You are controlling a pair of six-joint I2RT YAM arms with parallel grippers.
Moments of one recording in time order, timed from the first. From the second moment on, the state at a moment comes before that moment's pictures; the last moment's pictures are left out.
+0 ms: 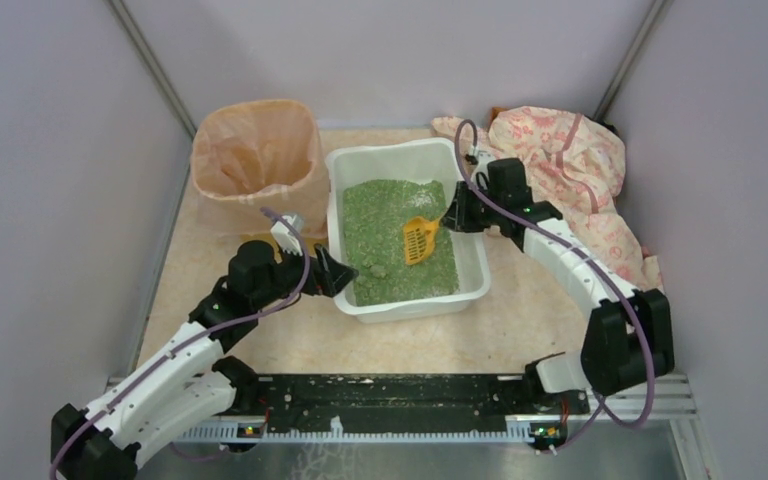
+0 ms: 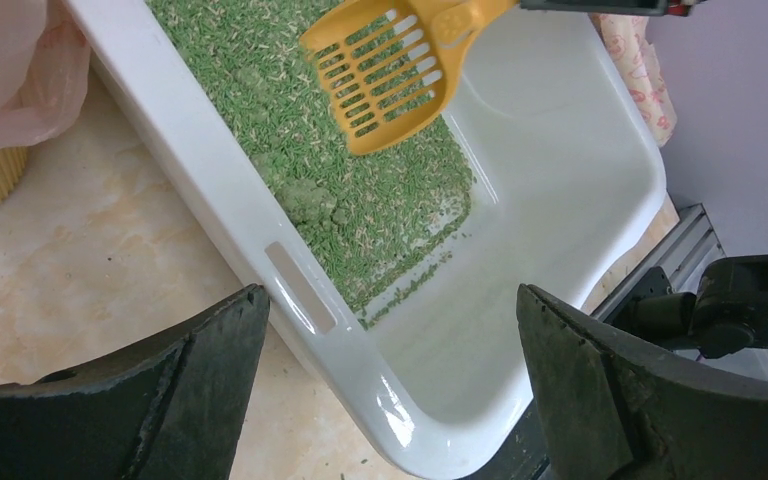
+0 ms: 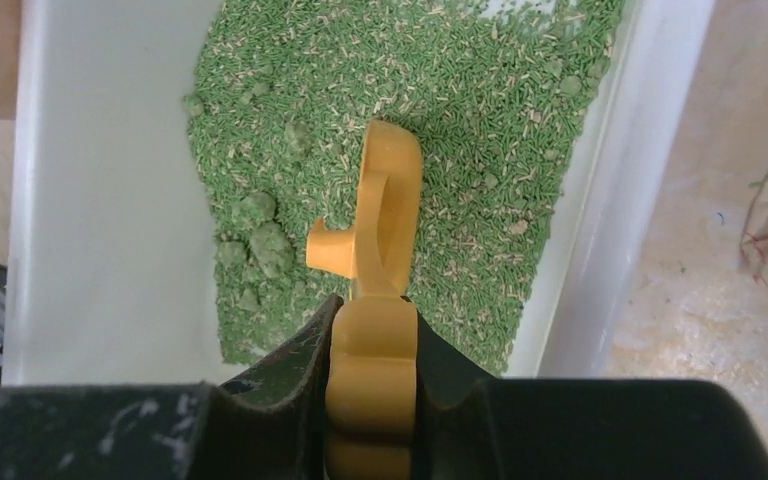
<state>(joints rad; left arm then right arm) -0.61 0.77 0.52 -0.08 0.17 -0.53 0.32 1.34 1.03 -0.37 -0.34 0.30</state>
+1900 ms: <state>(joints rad) -0.61 0.70 0.55 -0.12 0.12 -0.50 0.15 1.59 0.95 0.24 -0.84 0.80</state>
